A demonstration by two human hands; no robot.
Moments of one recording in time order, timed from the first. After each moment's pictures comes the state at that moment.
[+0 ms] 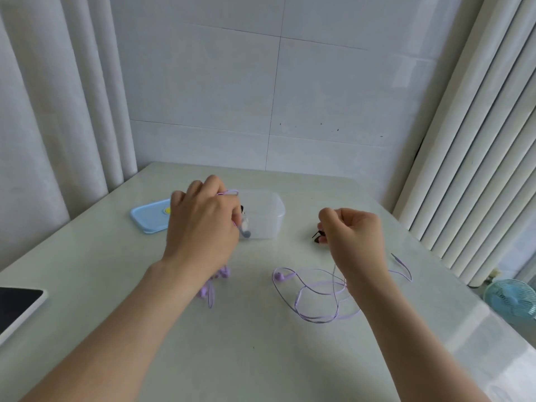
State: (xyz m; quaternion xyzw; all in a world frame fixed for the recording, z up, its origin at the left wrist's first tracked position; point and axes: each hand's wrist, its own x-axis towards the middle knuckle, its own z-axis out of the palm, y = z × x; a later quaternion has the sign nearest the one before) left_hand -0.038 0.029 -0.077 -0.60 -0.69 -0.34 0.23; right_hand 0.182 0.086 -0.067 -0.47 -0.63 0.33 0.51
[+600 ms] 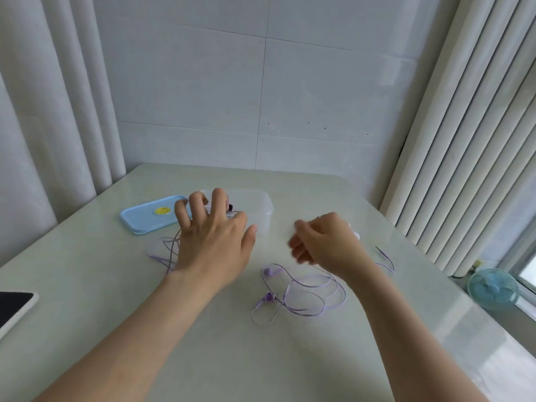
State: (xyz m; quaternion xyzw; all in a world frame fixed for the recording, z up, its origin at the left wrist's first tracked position) left_hand -0.009 0.037 -0.107 -0.58 -0.73 -0.19 0.31; right_hand 0.193 0.095 -0.066 -0.52 -0.74 0.30 0.30
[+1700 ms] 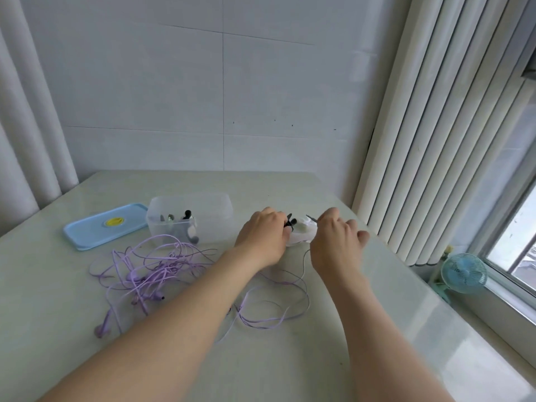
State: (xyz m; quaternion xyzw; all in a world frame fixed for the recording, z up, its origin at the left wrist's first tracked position) left_hand 0.099 0.155 -0.107 -0.72 -0.65 -0.23 -0.04; right_hand 0.250 0.161 -0.112 -0.68 -0.68 -0.06 0.26
